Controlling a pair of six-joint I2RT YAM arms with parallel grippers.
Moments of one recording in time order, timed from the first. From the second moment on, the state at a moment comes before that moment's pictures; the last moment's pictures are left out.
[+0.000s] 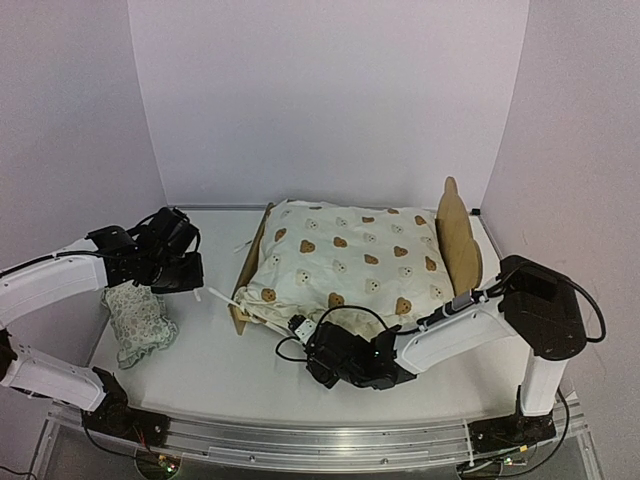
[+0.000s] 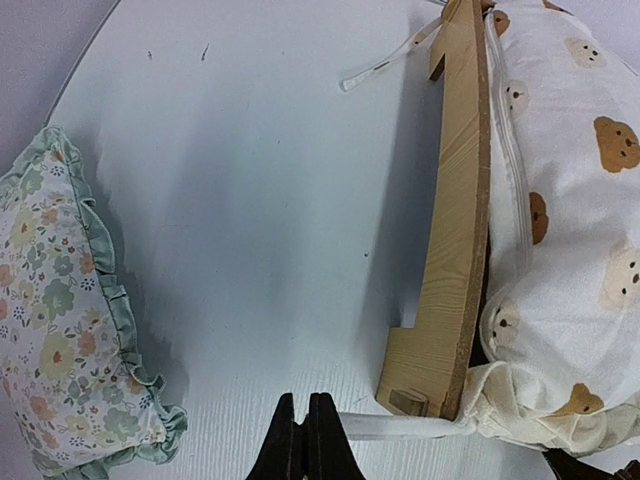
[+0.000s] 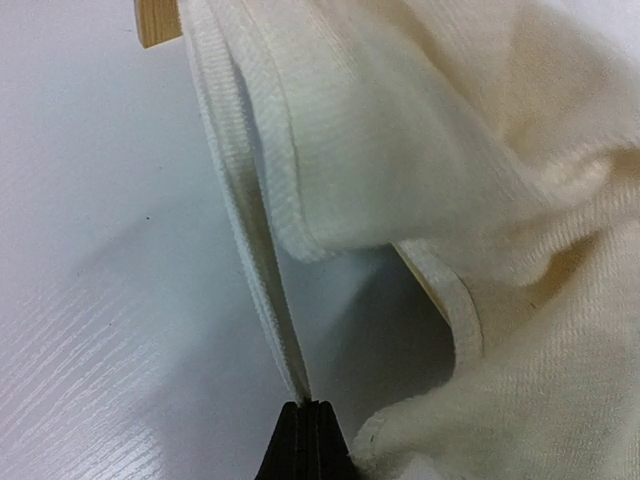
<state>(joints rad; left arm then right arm) -0.70 1.18 0.95 -0.72 -0.39 -0.73 1.27 1.94 1.00 0.05 0.51 0.16</state>
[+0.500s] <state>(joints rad) -0.69 1.18 0.94 -0.72 -0.39 -0.73 1.28 1.86 0.90 0.06 0.53 0.24</state>
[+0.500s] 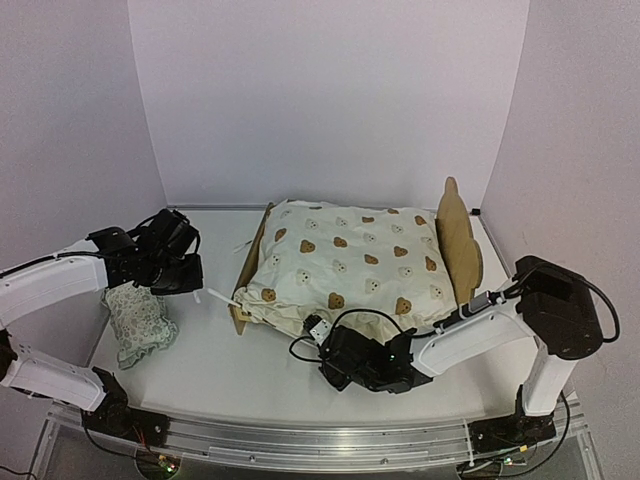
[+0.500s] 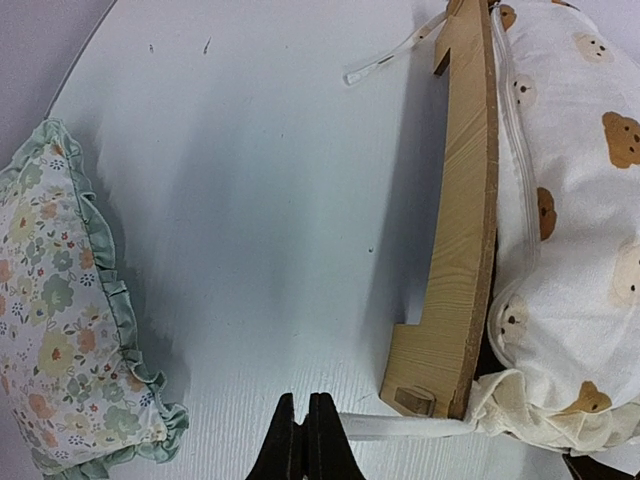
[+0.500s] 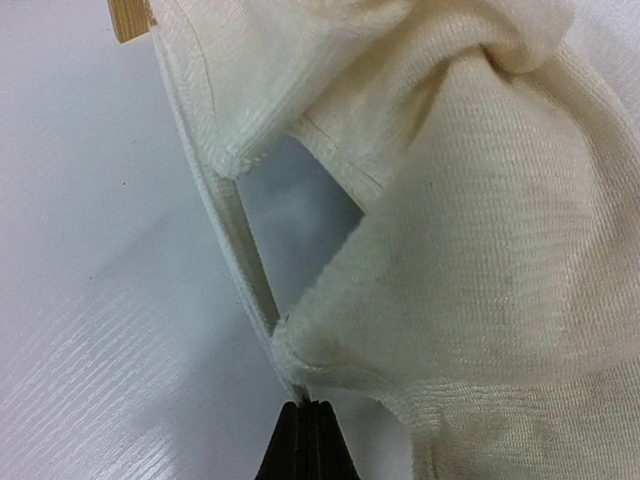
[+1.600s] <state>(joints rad) -0.68 1.40 1.03 -0.55 -0.11 -0.57 1.06 1.22 1.28 -0.92 0.88 0.21</state>
